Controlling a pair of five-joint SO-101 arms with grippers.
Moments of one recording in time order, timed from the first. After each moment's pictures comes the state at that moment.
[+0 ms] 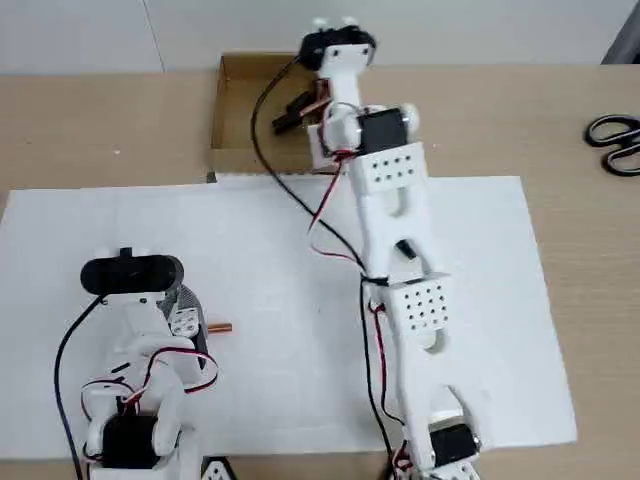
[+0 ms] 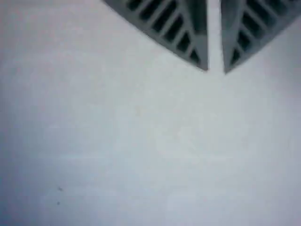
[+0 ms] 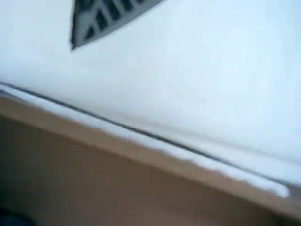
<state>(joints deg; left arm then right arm) -3.1 -103.3 85.0 66.5 10.9 -18.5 61.2 -94.0 98.4 -5.1</state>
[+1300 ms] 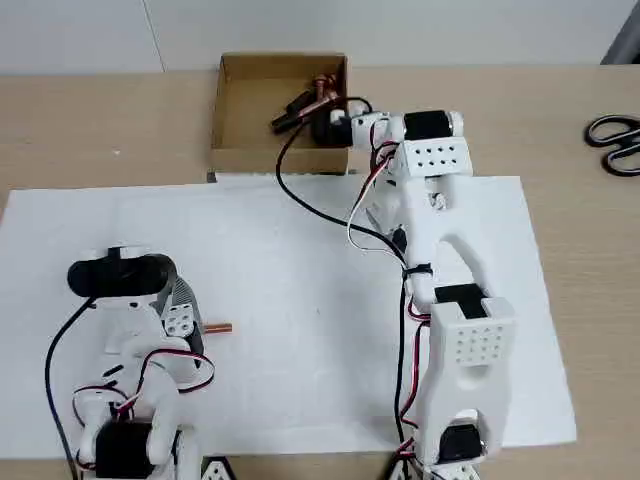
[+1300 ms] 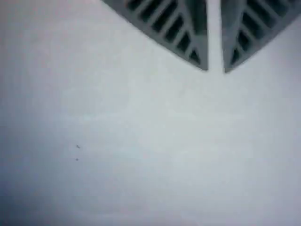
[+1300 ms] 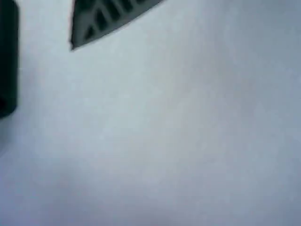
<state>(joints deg) -3.1 -103.3 80.2 66.5 10.9 -10.8 33.4 -34.3 99.3 23.3</state>
